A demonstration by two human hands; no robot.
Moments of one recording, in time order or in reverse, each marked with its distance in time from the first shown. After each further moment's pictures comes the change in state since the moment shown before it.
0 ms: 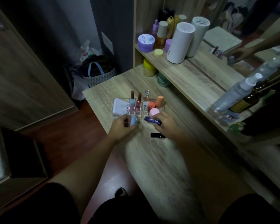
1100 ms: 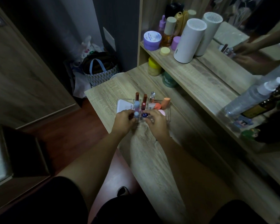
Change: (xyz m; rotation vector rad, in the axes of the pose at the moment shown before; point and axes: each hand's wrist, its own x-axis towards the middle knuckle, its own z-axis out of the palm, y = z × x) left_hand 0.039 0.002 -0.007 0.178 0.069 0.122; right_hand 0.034 -0.046 0.039 0.311 0.346 0.124
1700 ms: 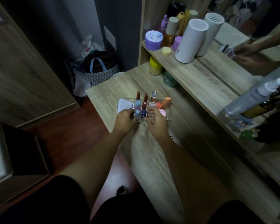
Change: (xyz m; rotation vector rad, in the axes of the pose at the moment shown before) left_hand 0.000 0.000 0.002 0.033 -0.013 -0.008; right_hand -0.002 -0.003 0.005 0.197 -0.034 0.131
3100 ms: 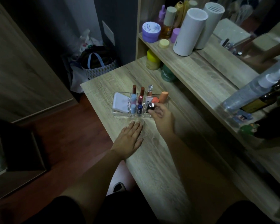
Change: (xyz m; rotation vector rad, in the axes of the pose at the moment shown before) left_hand -0.066 -0.036 0.065 0.397 -0.273 0.262; right_hand -0.003 0.024 -0.024 0.166 0.092 0.126
